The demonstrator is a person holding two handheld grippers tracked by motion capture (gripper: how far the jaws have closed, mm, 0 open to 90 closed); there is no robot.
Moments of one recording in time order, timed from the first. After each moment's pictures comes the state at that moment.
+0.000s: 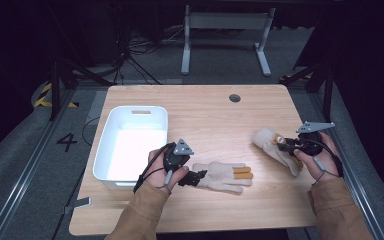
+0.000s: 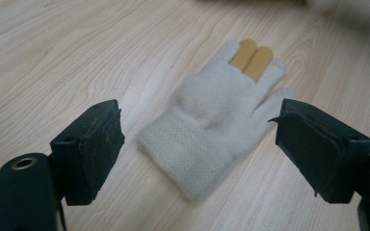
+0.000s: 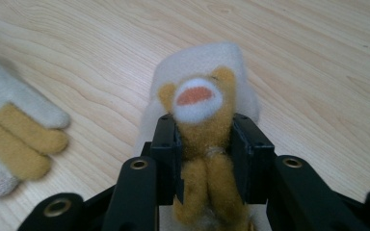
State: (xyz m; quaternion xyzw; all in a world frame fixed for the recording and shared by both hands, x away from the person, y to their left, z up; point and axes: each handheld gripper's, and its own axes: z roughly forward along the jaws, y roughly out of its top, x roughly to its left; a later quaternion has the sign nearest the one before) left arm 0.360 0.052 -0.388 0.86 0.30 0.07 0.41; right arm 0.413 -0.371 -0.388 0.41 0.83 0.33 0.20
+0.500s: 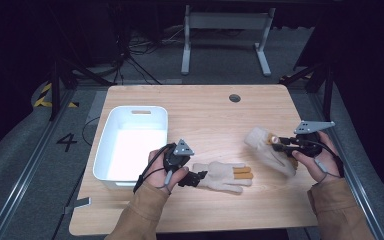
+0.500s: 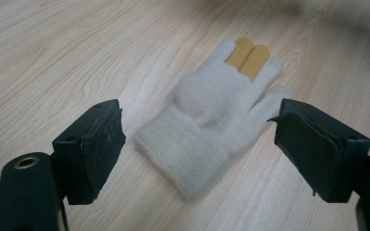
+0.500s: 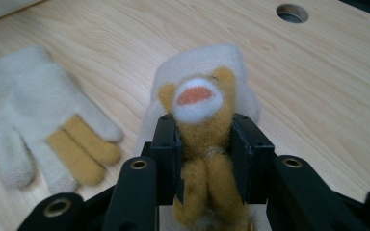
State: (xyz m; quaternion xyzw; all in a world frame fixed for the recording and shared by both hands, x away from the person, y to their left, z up) left arm 0.359 0.052 -0.388 0.86 0.30 0.07 0.41; right arm 0.402 -0.352 -0.369 0.34 0.85 0.36 0.18
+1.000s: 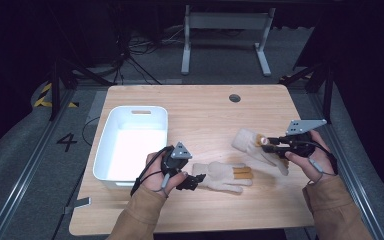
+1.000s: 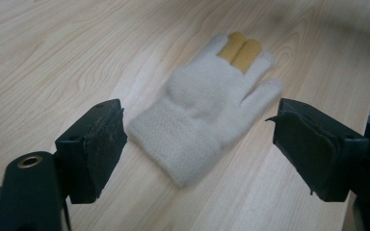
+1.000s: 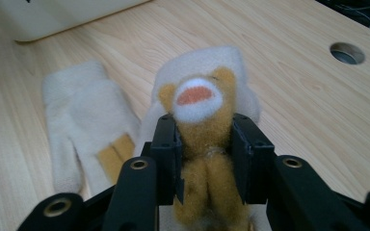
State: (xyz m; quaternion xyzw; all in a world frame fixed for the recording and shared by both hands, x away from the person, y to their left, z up) left arm 0.349 0.060 -0.387 0.86 0.30 0.06 0.41; right arm 0.402 -0.322 -0.358 0.26 0.87 0.40 0.14
